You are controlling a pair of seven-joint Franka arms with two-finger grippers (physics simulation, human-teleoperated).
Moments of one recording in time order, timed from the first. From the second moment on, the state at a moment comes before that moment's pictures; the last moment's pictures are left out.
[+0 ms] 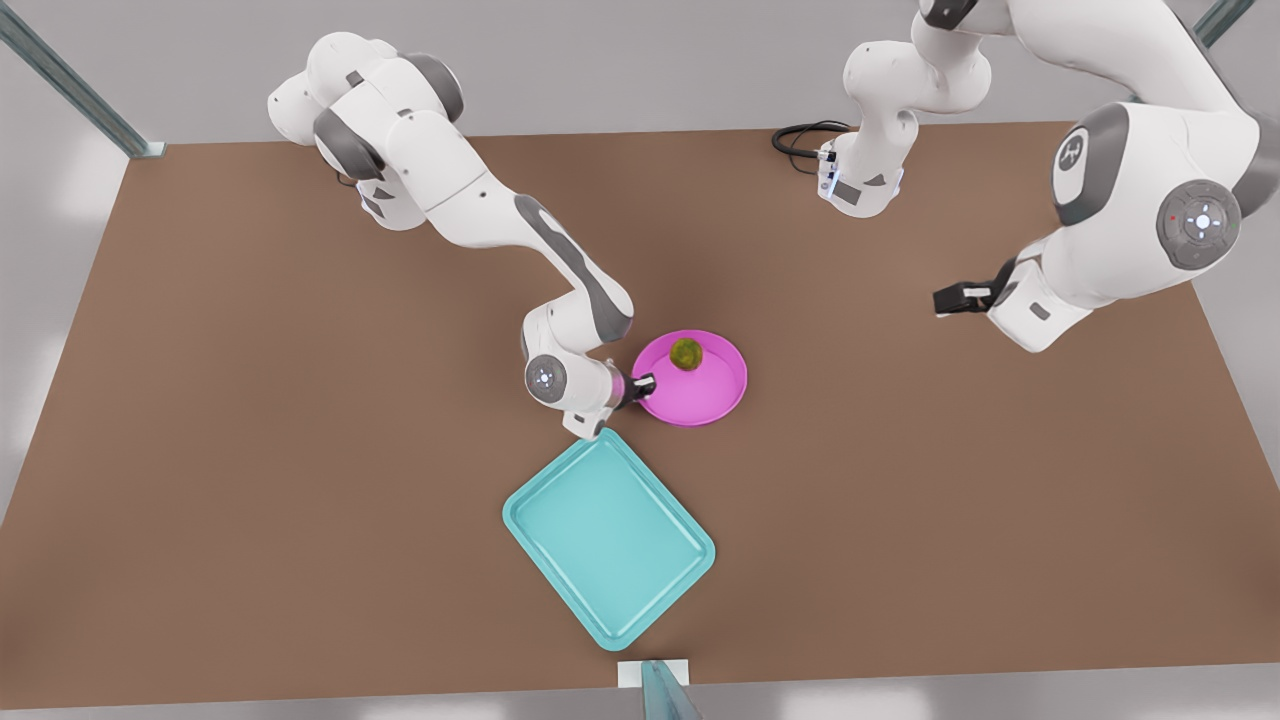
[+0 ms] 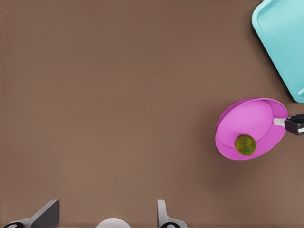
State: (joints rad) left arm -0.20 0.23 0.09 -1.27 -0.08 1.23 -0.16; right arm 0.66 0.79 0.05 -1.52 0.65 2.33 0.00
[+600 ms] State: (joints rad) left arm -0.20 0.23 0.08 -1.27 -0.09 1.22 -0.16; right arm 0.50 0.81 -0.01 -1.31 0.76 2.19 0.02
